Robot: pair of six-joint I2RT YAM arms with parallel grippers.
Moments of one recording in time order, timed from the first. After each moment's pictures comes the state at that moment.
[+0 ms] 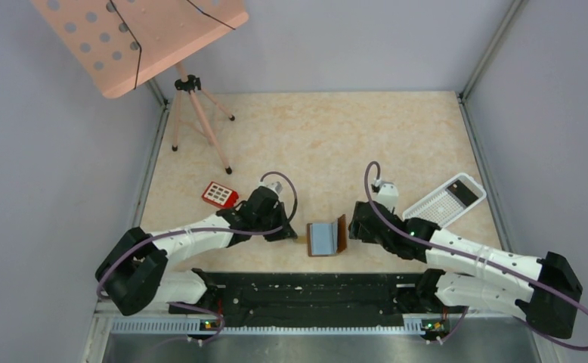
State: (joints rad) left arm -0.75 1.29 0.56 -0.15 0.17 -0.87; right arm 0.97 0.96 0.56 -0.54 0.49 0.92
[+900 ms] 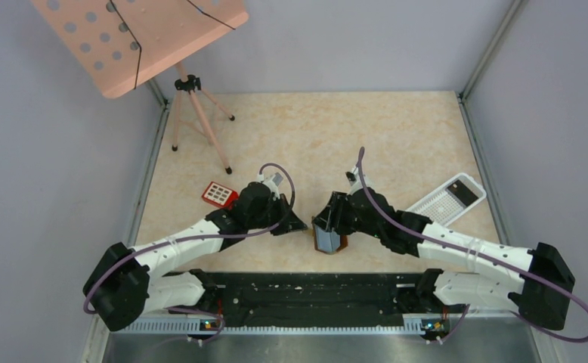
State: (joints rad) left arm -0.74 1.16 0.56 -0.04 0.30 -0.97; right arm 0.99 1.05 0.66 -0.17 0.10 0.92
